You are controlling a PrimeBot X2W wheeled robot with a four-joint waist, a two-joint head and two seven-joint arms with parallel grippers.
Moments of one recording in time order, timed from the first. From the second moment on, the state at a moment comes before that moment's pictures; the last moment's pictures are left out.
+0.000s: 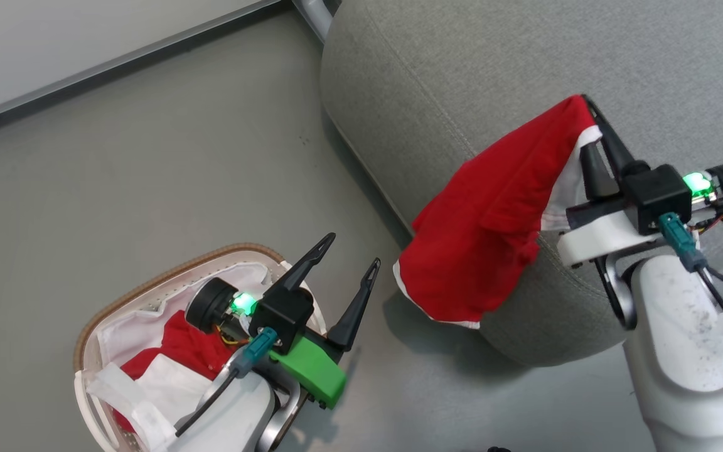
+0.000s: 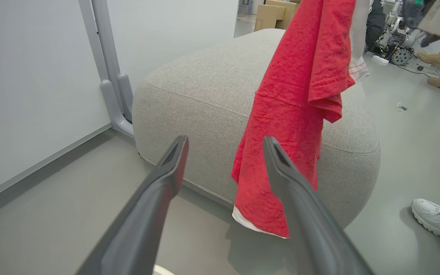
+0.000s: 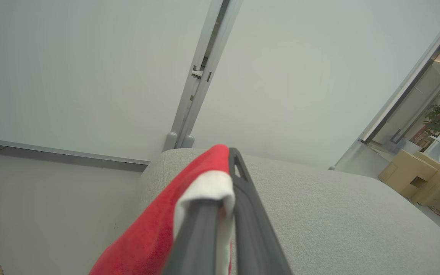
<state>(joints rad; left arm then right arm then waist) -0.40 0.20 -0.73 0.31 -0.33 -0.04 -0.24 -0.47 -0.06 0.01 0.21 -0.18 0.13 -0.26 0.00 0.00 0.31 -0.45</state>
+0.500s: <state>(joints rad) -0.44 0.22 -0.74 0.23 -0.30 -0.03 -0.21 -0.98 -0.38 -0.03 0.36 -0.22 0.13 -0.23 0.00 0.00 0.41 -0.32</state>
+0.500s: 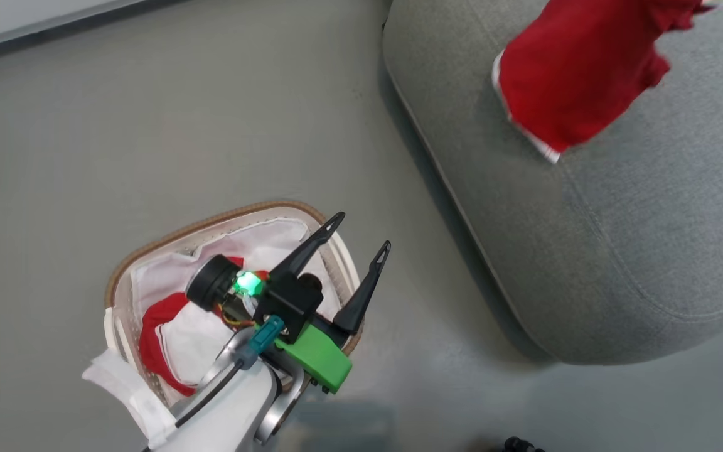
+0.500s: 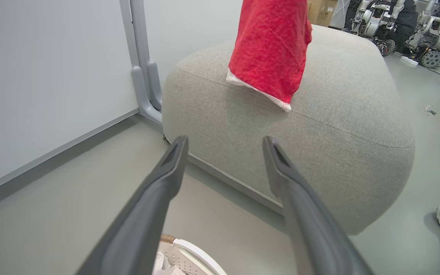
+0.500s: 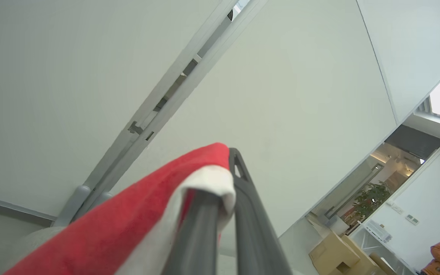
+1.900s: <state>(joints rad) -0.55 0.27 -0.76 0.07 -0.25 0.02 -0.16 -0.81 -0.23 -0.39 0.60 -0.24 0.13 -0.26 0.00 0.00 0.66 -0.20</state>
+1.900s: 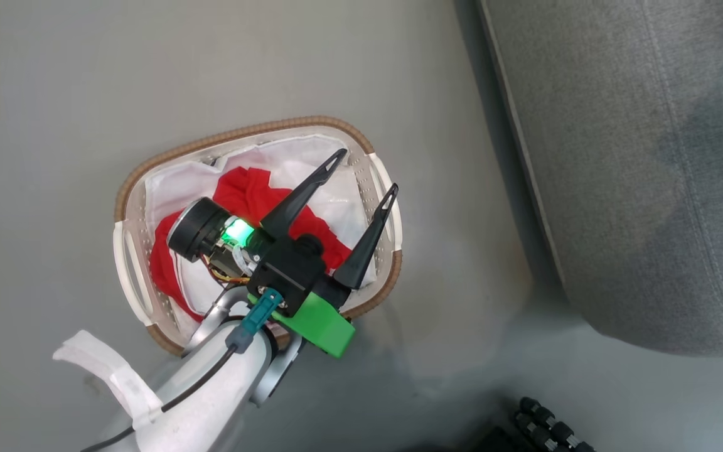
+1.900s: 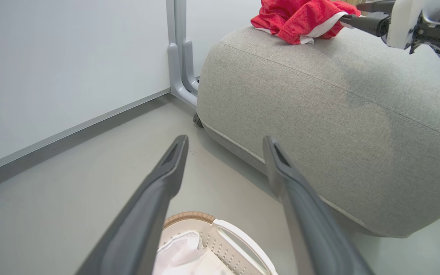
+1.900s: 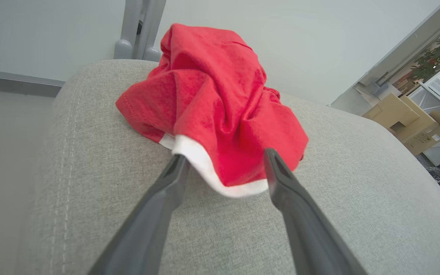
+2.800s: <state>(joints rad) -0.31 0.19 -0.49 0.20 -0.38 0.09 -0.26 -0.61 -0.18 -0.17 0.50 -0.12 0.13 -0.26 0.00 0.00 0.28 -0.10</state>
